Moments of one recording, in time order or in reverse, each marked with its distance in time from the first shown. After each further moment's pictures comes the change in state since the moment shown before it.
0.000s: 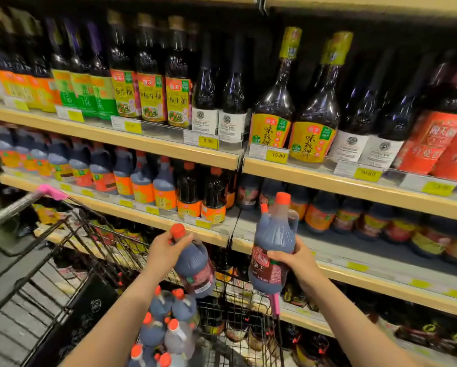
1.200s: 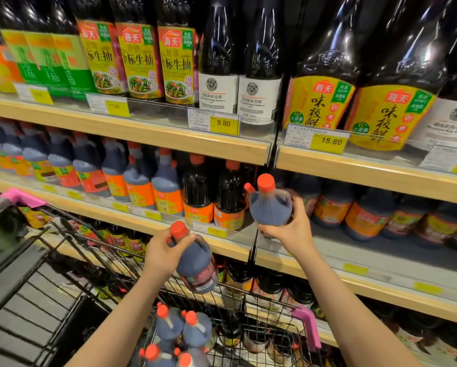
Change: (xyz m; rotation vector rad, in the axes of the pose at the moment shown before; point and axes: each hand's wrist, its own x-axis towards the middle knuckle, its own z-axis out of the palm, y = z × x) left_hand 0.107 -0.066 0.002 0.156 0.069 0.063; right_hand 0.165 0.025 0.062 -0.344 0.188 -0.400
